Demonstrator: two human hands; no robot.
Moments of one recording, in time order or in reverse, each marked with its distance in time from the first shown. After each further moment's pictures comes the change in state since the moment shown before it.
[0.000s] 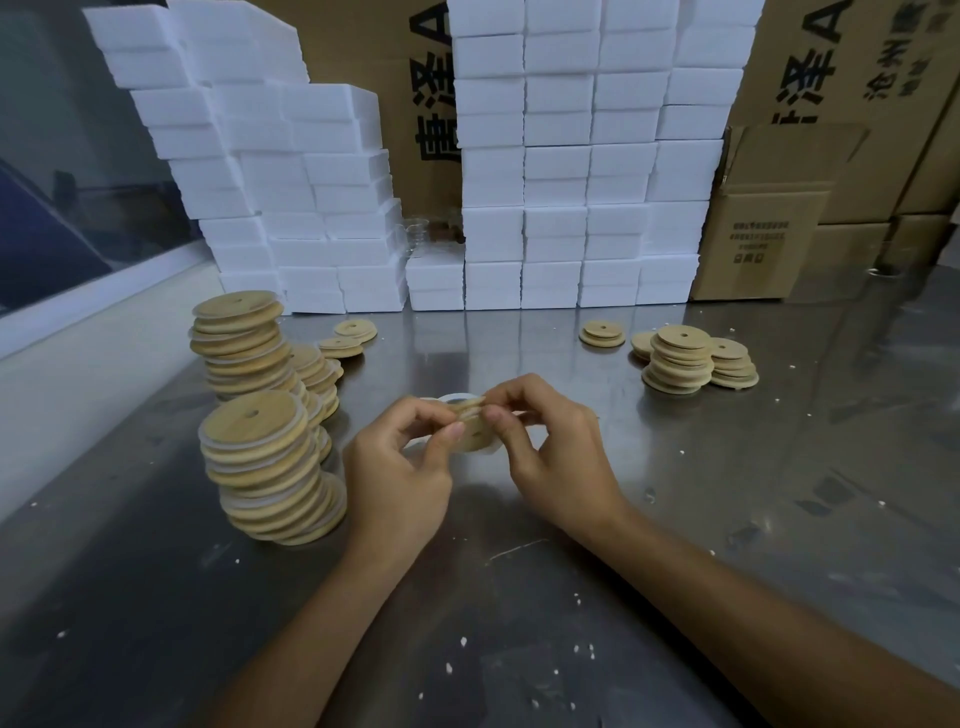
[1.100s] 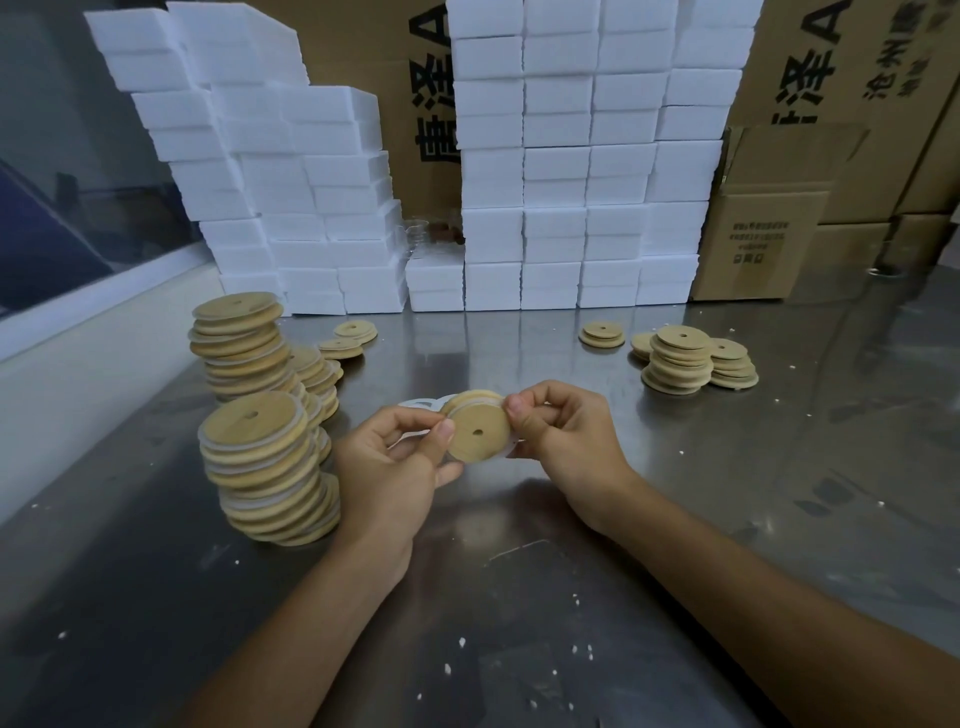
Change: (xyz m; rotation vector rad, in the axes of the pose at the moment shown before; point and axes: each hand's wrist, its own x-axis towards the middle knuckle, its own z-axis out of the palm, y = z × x) left_hand 0.002 0.004 0.004 -0.418 0.048 -0.471; right_hand 0.007 0.004 -0.008 0.515 -0.004 0.553
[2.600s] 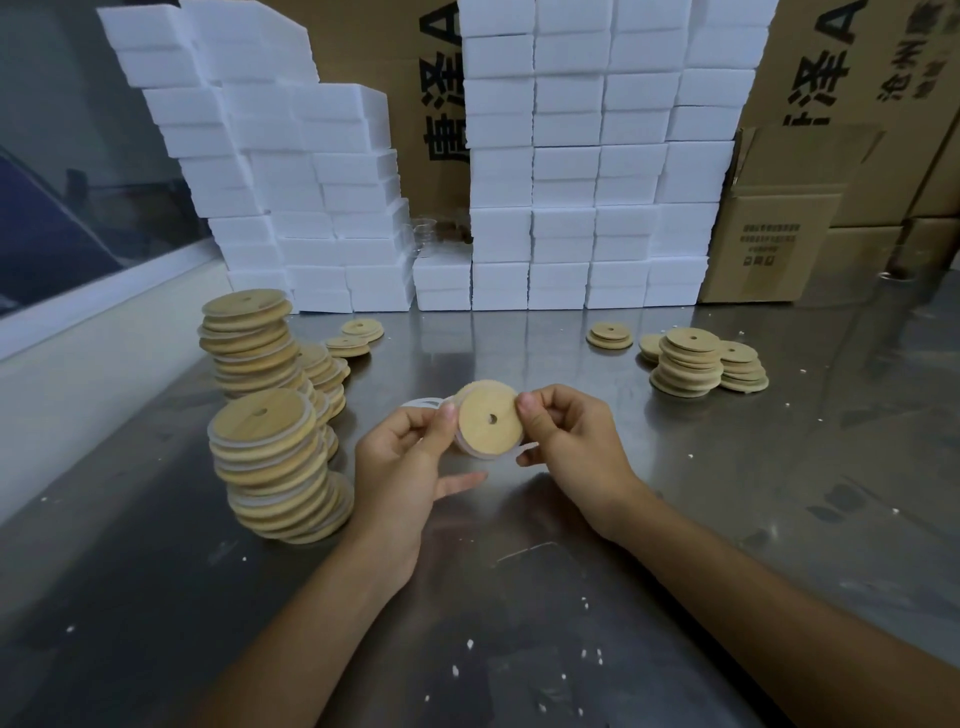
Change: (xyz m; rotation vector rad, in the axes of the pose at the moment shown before) left_hand 0.002 0.002 -0.001 -0.078 -0.083 -0.128; right_hand -0.003 -0.004 0.002 -0.124 0.004 0.046
